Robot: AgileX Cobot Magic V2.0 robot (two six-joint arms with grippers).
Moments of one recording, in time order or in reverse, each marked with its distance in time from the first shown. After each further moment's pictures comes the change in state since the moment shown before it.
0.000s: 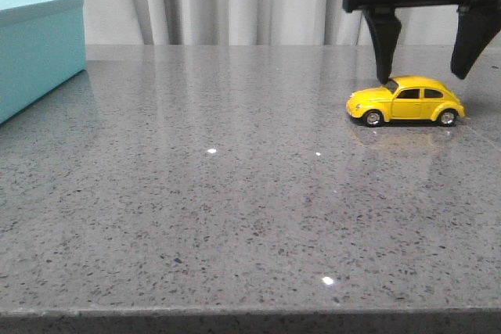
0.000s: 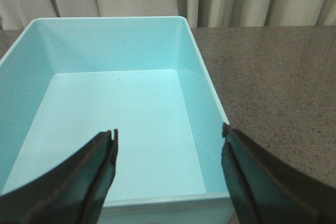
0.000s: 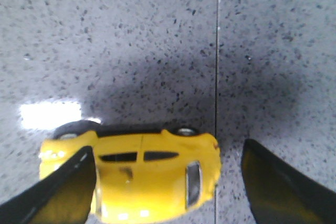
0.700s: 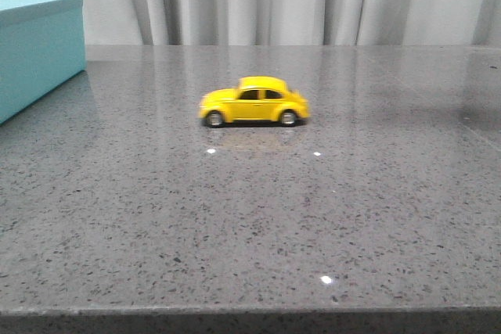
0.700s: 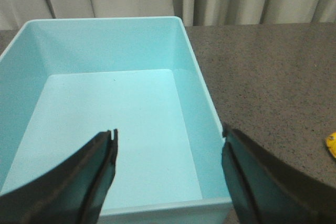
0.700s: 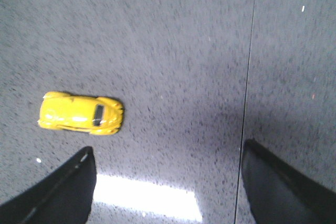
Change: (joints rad) left arm -0.016 0.037 -0.055 0.000 0.046 0.009; right arm 0.056 -0.381 -0.022 0.082 -0.029 -0.094
